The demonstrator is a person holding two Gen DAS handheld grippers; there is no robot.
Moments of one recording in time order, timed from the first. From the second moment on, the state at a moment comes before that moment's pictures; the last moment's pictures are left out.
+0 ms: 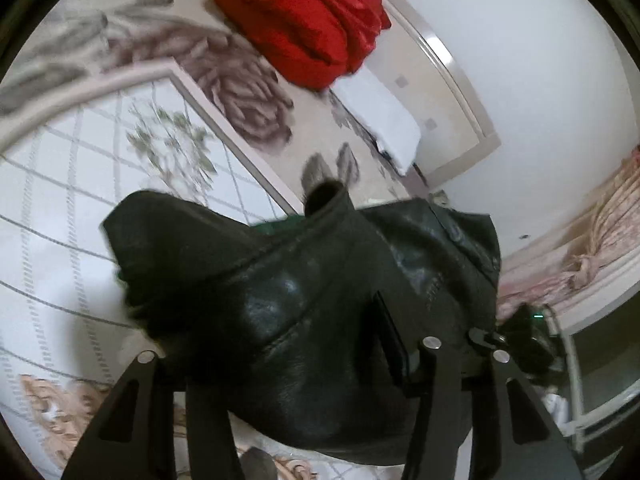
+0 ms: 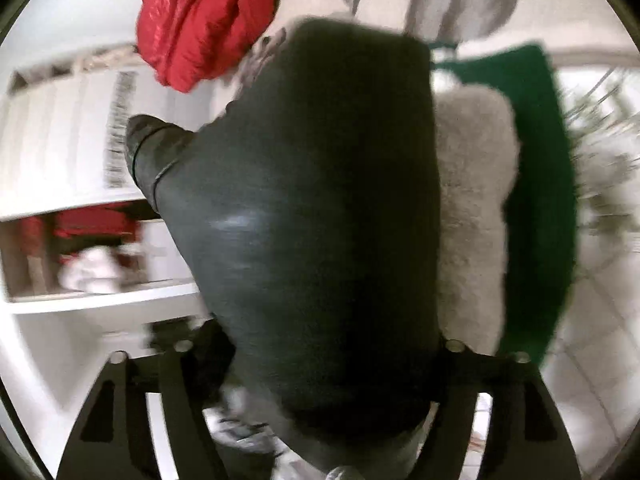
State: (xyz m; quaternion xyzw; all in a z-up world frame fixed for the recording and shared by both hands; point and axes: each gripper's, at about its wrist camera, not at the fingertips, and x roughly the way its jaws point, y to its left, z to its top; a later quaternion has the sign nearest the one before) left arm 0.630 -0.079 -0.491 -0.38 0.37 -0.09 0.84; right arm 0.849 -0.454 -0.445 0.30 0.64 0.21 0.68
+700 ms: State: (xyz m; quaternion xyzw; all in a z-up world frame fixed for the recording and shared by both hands) left arm 0.520 -0.118 -0.315 -0.03 0.40 -0.05 0.92; right arm 0.573 -0.334 -0.266 0.00 0.51 -0.14 0.85
